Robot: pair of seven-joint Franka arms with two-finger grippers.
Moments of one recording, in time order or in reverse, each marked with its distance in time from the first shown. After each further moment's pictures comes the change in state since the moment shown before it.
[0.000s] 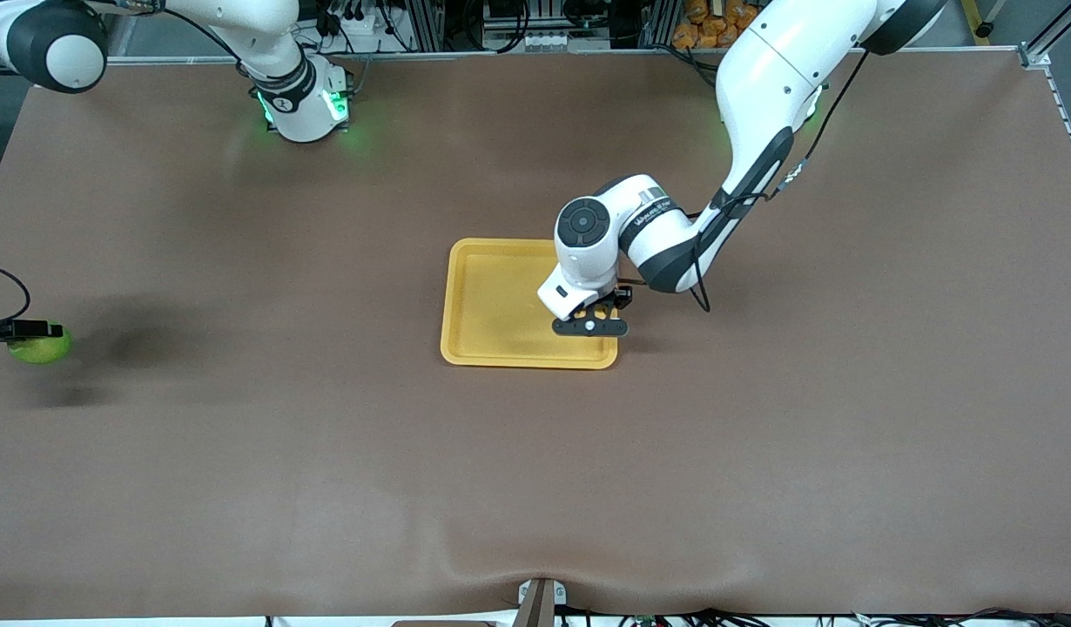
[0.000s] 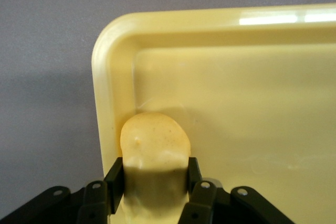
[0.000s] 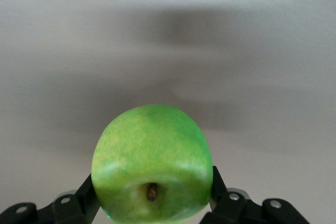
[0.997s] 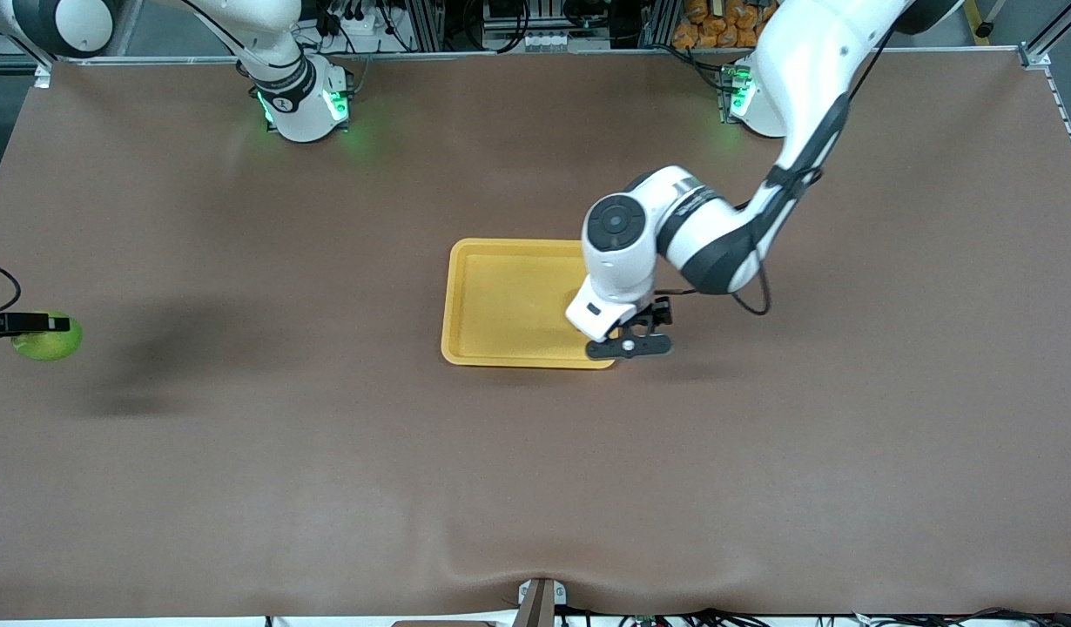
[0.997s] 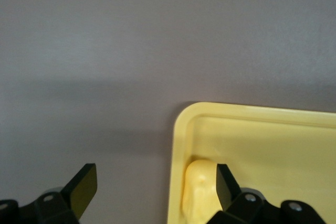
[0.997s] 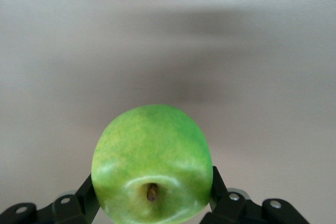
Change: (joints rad) left arm 0.094 -0.121 -0.003 0.124 -0.019 -0.188 0.059; right arm 0.086 -0.145 0.016 -0.001 0.117 -0.213 0.120
